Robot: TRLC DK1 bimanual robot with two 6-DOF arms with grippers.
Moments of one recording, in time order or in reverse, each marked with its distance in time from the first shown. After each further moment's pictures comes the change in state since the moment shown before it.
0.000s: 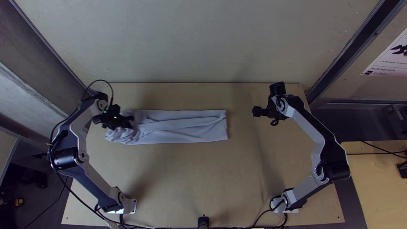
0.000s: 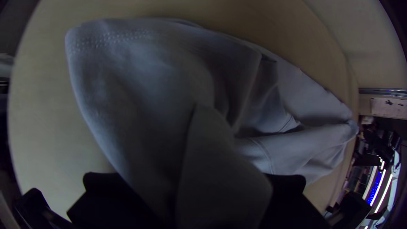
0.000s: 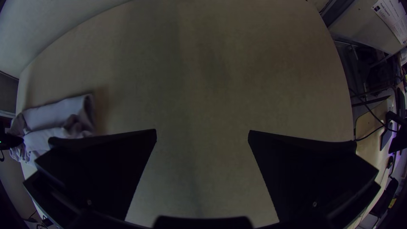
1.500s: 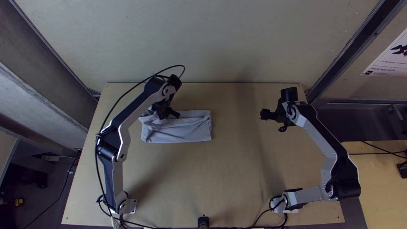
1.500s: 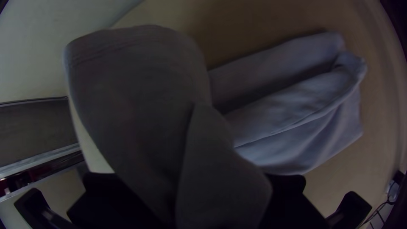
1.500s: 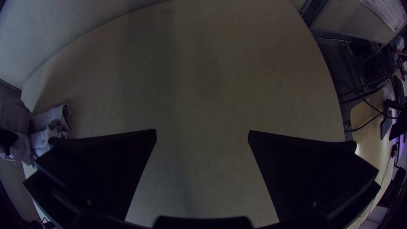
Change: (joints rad) left arm -0.747 0.204 0.652 -0.485 -0.600 -0.229; right arm -0.060 -0.174 -0.146 0.043 0.000 0.000
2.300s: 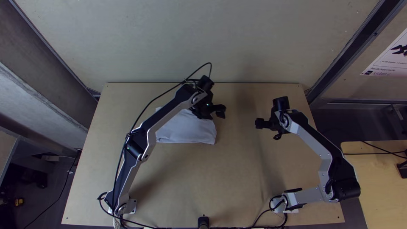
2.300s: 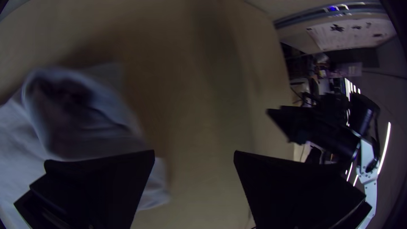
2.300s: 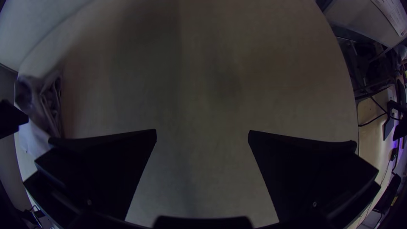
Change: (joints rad) left arm -0.211 0.239 0.315 0.337 0.747 -0.465; right arm 0.053 -0.008 -0.147 0.075 0.000 0.000
